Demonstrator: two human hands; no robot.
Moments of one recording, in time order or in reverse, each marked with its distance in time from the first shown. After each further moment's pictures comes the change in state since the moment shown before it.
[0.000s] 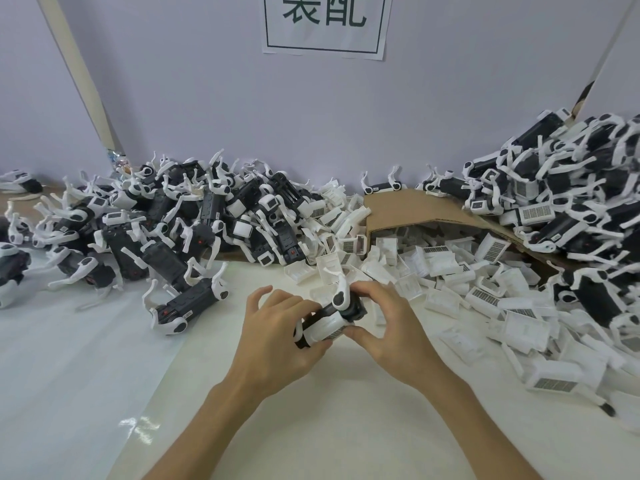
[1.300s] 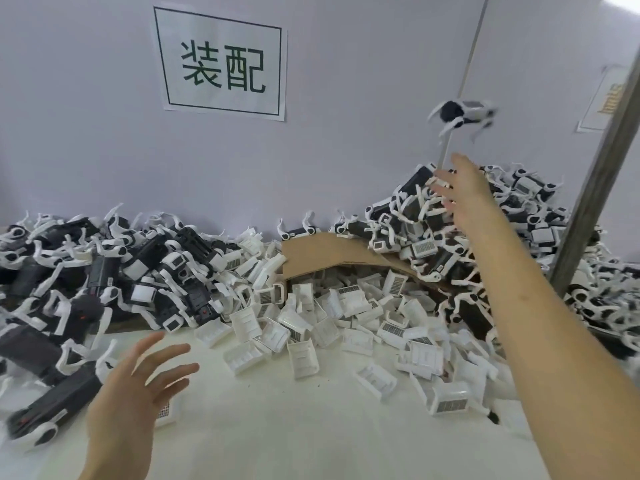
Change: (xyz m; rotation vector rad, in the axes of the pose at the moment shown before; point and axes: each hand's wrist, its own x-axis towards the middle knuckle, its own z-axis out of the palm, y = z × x) left_hand 0.017 -0.013 -0.022 -1.416 0.289 -0.656; right_hand 0.130 -0.010 -0.274 0.444 0.720 0.507
